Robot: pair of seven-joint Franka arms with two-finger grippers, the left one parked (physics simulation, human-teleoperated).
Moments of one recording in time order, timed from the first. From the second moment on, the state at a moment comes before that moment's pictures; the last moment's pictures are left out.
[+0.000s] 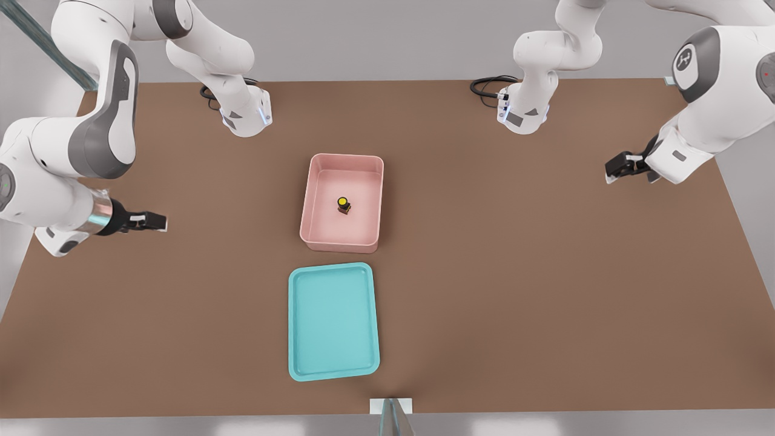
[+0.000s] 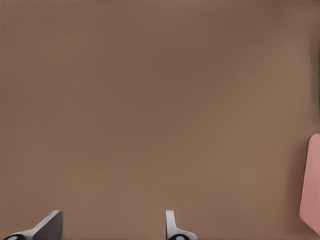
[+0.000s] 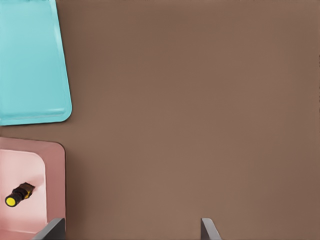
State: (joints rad) arm -0.12 0.29 0.09 -1.32 0.02 1.44 -0.04
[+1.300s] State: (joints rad) arm 0.62 0.38 0.16 -2.35 -0.02 2.89 0.90
